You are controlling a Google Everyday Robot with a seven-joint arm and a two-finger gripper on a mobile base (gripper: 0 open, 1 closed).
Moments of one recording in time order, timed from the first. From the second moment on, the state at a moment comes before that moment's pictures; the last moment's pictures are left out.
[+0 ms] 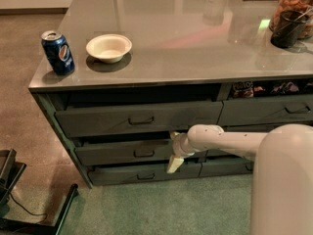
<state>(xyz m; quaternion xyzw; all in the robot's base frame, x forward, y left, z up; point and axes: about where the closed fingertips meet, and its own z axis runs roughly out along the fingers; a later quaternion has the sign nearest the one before) 0.648 -0.077 0.425 -0.67 0.68 0.04 0.29</state>
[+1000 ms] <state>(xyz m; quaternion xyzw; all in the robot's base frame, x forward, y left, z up) 0.661 -0.083 0.396 -0.66 0.70 0.06 0.26</state>
